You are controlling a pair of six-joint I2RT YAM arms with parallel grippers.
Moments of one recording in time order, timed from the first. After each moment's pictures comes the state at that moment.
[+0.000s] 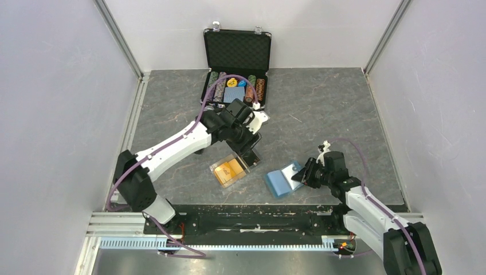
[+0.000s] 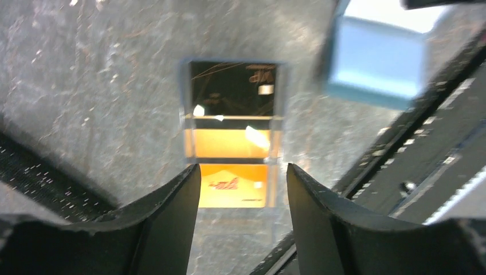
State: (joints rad) left arm -0.78 1.59 1.38 -0.87 0.09 0.13; right arm 0.26 0.87 0.17 -0.13 -0.36 0.70
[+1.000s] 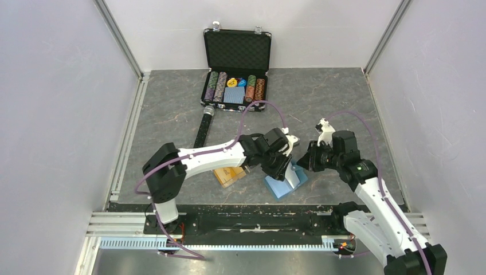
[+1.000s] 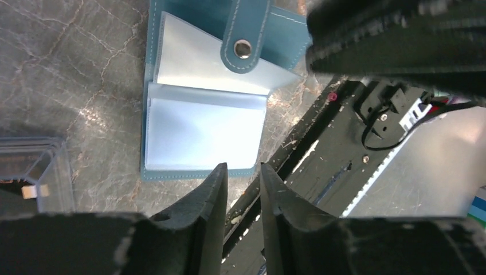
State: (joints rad) left arm -1.08 1.77 1.32 -0.50 0.22 -0.37; right arm 0.26 0.77 0.61 -0.57 -0.40 0.30
